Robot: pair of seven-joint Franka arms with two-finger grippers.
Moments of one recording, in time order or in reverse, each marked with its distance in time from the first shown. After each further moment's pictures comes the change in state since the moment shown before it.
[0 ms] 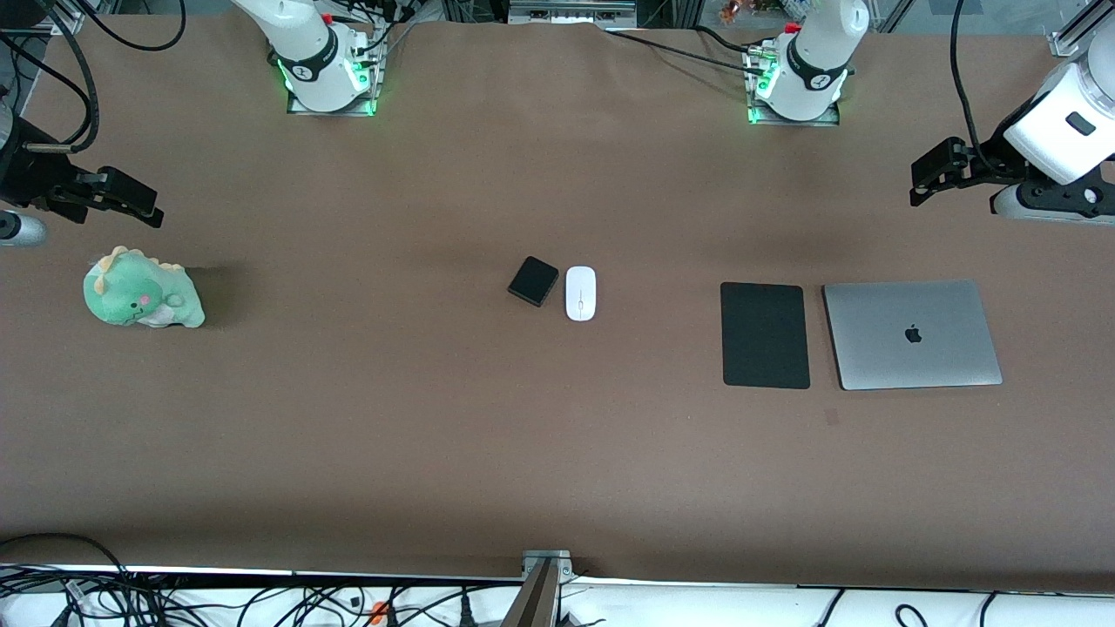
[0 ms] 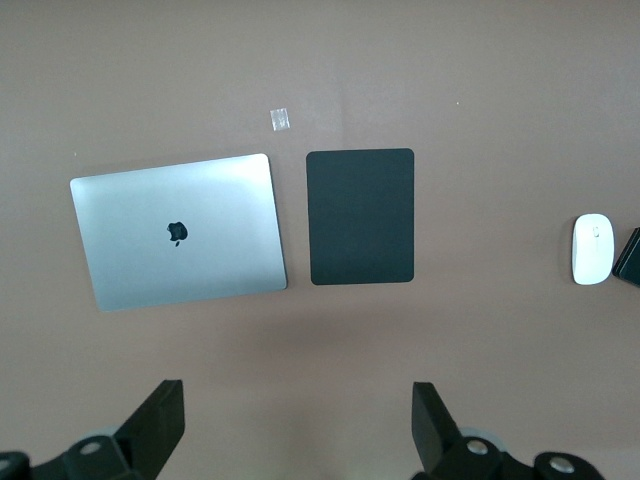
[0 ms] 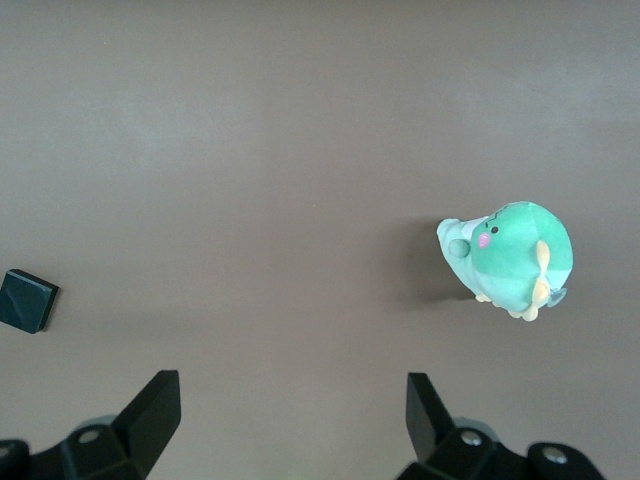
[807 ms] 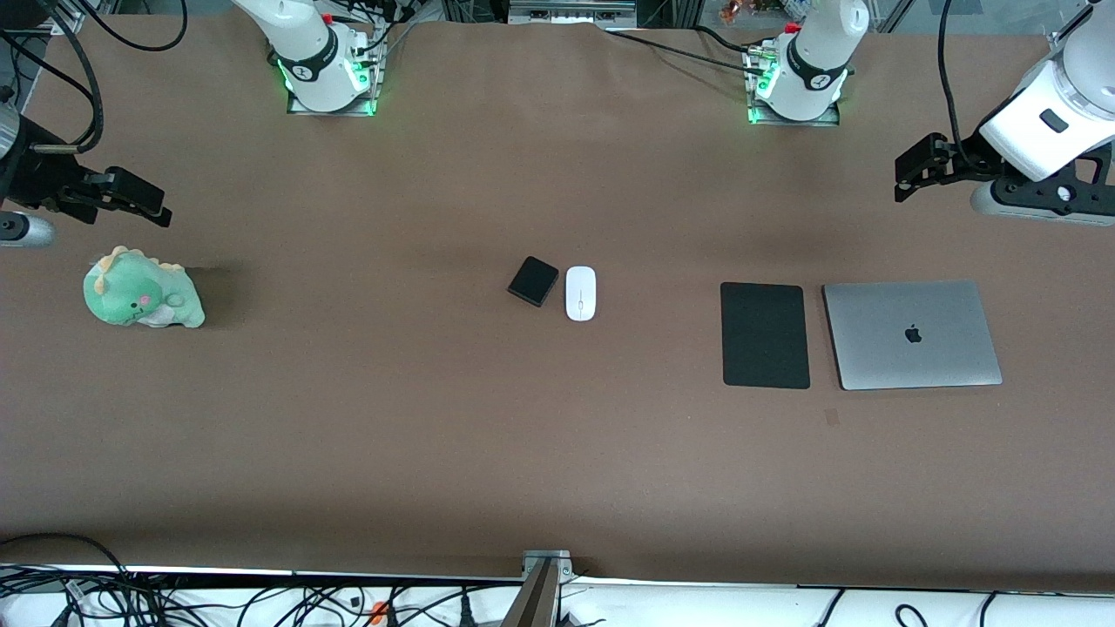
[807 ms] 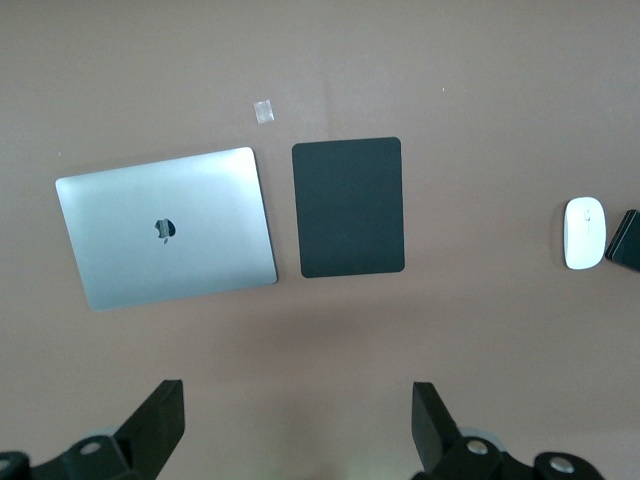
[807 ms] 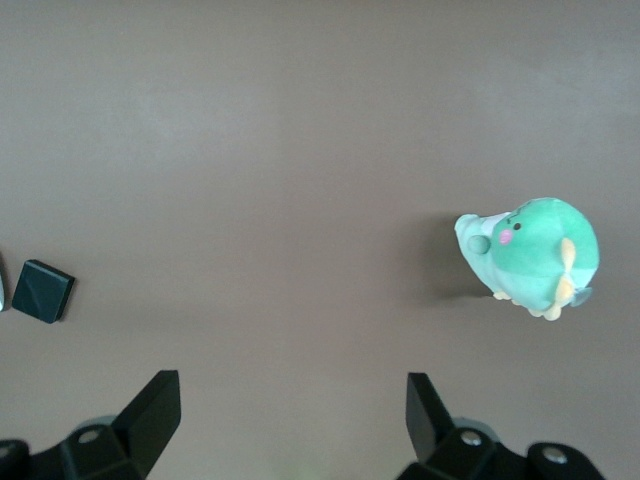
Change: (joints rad) left arm -0.002 0.005 -0.032 0.000 0.000 -0.024 -0.001; right arm 0.011 0.007 0.008 -0.009 0.031 -0.006 -0.001
